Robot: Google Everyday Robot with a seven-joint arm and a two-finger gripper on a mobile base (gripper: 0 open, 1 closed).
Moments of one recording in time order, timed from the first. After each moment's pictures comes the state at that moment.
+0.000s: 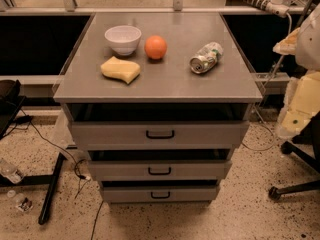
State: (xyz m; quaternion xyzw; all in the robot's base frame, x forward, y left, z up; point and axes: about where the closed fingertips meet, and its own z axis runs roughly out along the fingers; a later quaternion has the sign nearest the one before) arm 0.438 -0.217 0.976 -0.60 0.78 -0.03 0.16
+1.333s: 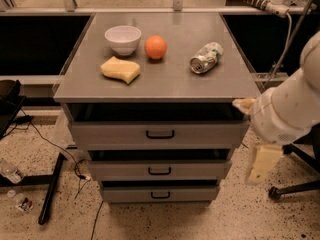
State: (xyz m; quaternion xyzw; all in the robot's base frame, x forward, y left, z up) arm 0.437 -0.189 0.835 -0.69 0.70 -0.02 0.18
